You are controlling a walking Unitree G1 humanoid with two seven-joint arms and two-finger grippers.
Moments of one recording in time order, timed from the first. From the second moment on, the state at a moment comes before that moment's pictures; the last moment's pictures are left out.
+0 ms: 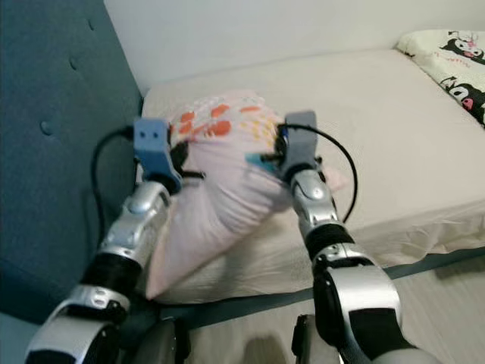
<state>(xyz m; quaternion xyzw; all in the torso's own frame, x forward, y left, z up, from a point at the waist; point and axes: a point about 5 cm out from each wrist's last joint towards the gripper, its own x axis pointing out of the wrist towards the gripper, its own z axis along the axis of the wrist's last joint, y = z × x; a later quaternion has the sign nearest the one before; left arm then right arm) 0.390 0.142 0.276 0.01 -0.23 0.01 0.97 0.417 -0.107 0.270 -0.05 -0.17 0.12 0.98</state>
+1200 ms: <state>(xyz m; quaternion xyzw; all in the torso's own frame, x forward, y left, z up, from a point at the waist) 0.356 0.084 0.172 0.07 -0.15 -0.08 0.98 0.398 -0.176 0.156 -0.03 0.01 0.01 1.00</state>
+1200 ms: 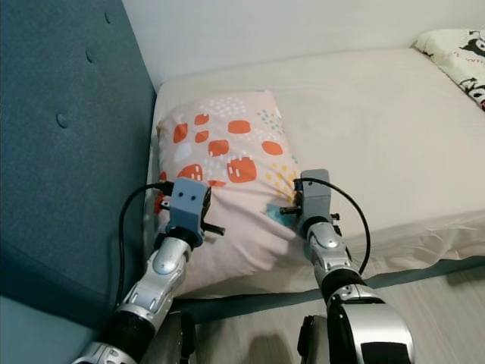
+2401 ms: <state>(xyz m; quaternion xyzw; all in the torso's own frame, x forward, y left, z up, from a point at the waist) 0.304 0.140 0.148 0.01 -0.15 -0.11 0.98 0.350 -0.196 0.107 0.05 -0.06 -0.12 0.99</state>
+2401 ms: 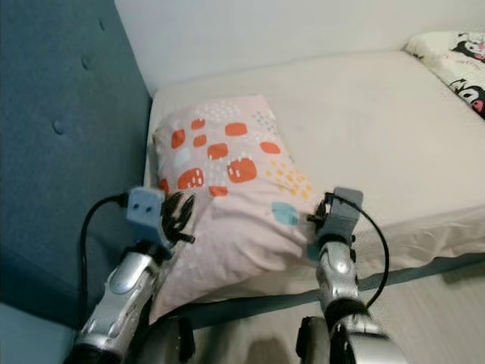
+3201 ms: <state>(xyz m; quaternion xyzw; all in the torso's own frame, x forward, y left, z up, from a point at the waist) 0.296 0.177 0.106 0.06 -0.05 0.03 1.00 0.294 -0.175 0.076 -0.05 -0.05 -0.03 1.00</state>
